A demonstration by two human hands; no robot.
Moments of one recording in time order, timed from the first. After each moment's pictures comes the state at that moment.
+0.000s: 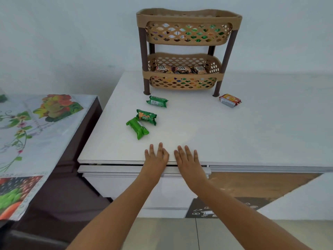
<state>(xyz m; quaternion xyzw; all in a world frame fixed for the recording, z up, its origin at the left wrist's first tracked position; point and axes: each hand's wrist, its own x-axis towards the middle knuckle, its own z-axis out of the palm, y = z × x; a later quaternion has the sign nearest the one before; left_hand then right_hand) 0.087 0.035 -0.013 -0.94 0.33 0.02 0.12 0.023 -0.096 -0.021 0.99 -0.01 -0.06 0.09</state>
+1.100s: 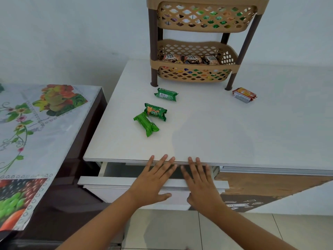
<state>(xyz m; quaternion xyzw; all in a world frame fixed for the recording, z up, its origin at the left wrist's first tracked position) 0.080 0.107 -0.038 -0.86 0.51 0.00 0.06 -0.016 -0.074 -0.041 1.00 0.00 -0.03 0.00</state>
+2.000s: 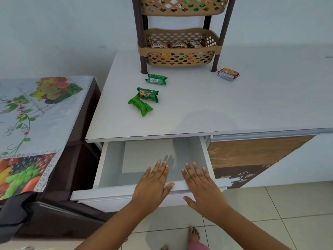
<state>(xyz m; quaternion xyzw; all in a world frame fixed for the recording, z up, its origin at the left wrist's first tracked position) -0.019 0.136 -0.054 -0.91 0.40 0.11 -0.04 -0.123 -0.033 -0.037 1.00 0.02 -0.02 0.03</state>
